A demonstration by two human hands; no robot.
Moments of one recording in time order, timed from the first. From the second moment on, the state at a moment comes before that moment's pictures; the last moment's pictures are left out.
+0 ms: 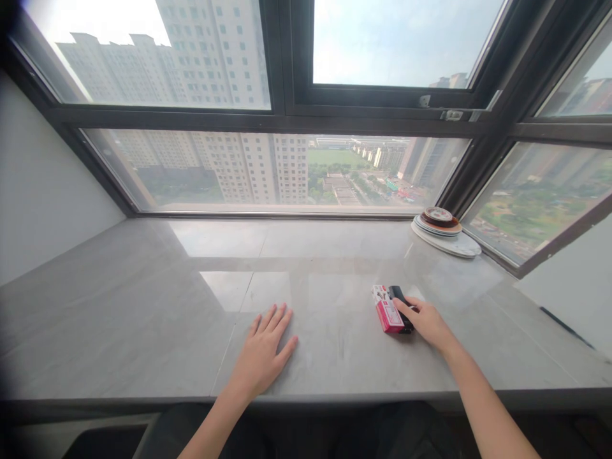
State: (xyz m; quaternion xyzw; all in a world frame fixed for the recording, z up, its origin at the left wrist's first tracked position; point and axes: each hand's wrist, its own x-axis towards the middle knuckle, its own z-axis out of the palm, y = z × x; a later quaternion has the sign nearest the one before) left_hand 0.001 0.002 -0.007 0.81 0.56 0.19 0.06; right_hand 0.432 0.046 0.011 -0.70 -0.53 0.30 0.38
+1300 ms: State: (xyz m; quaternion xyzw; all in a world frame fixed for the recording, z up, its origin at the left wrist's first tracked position) left_hand -0.060 0.070 0.019 0.62 0.72 0.30 0.00; right_hand 0.228 0.019 -0.011 -0.64 -0.57 0.23 0.45
